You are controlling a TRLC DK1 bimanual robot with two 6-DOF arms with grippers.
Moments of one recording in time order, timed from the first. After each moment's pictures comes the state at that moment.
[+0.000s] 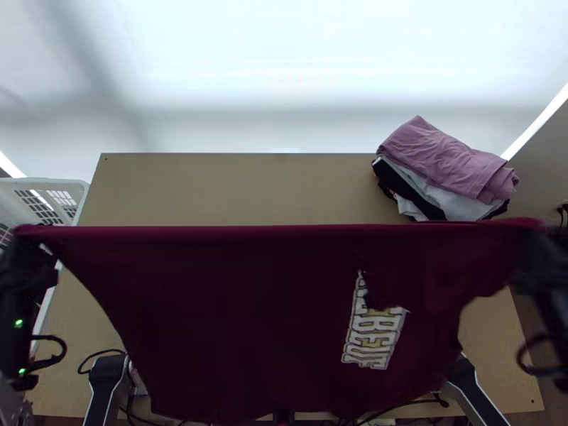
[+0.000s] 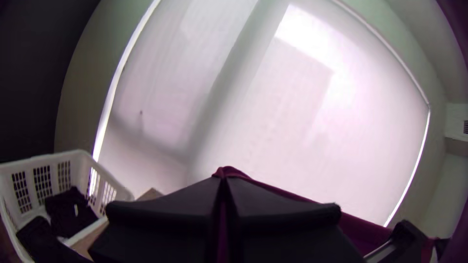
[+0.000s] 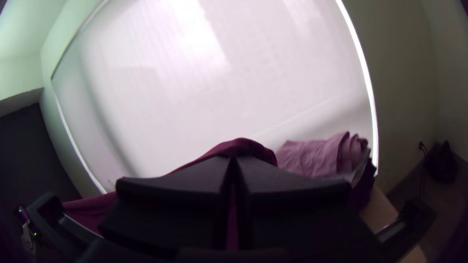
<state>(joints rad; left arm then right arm) 0.17 0.41 1.07 -0.60 -0.05 -0.44 0.30 0.51 1.19 -0.68 0.17 0.47</state>
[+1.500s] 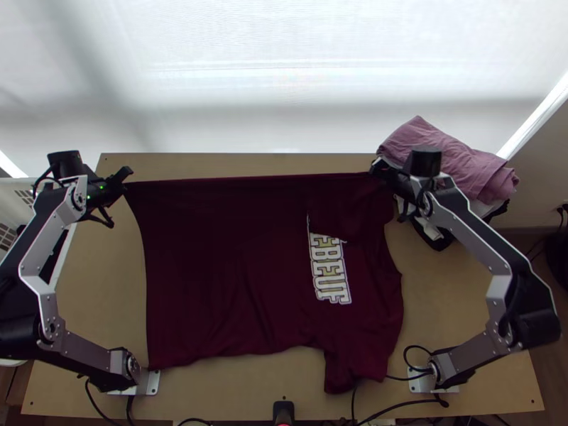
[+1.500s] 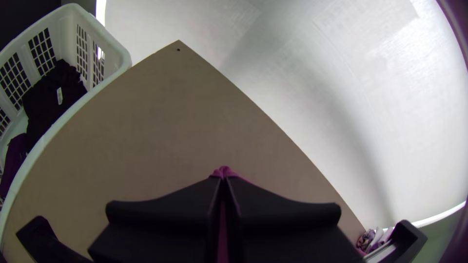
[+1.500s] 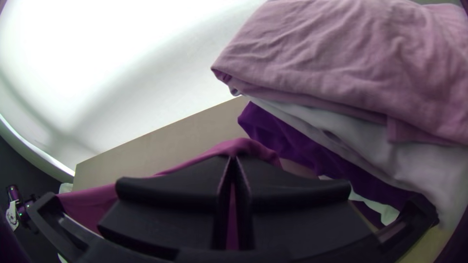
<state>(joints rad) 0.27 1.65 1.31 -0.42 0.16 -0.54 0.18 1.68 1.27 -0.21 0.02 0.51</state>
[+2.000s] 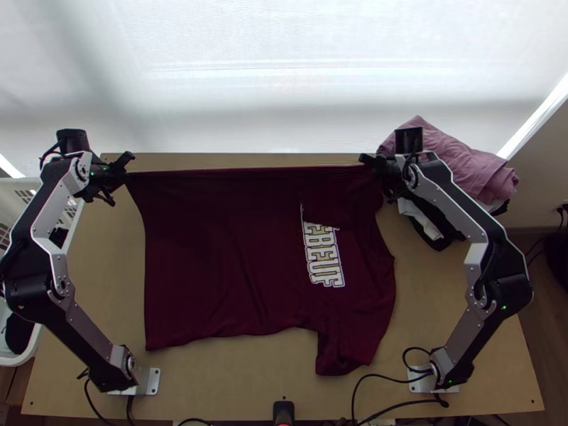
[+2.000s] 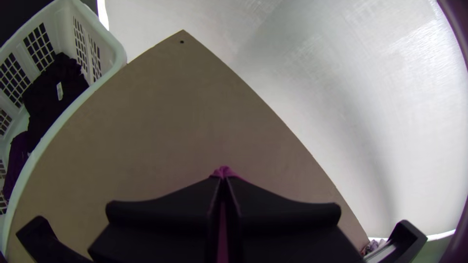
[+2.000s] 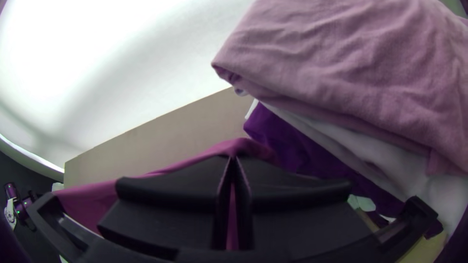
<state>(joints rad) 0.27 1.90 1.63 -0.61 0.14 -0.54 0.20 1.89 1.57 -0.45 0.04 0.52</state>
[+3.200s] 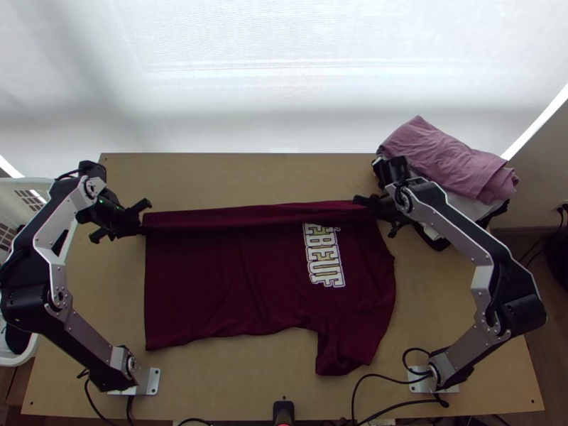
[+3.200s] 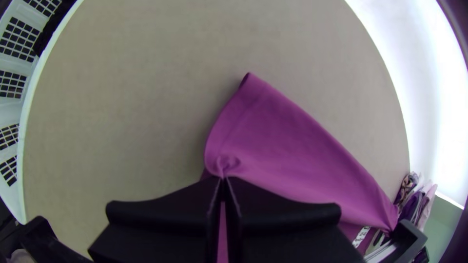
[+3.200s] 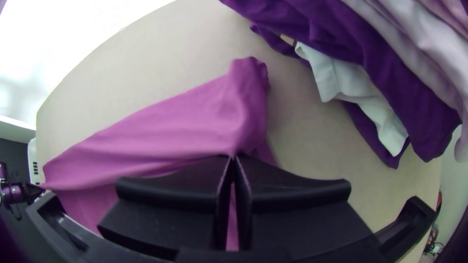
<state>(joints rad) 0.25 1.82 1.39 -0.96 0.18 -0.36 0.29 1.74 1.31 -0.66 0.06 0.54</state>
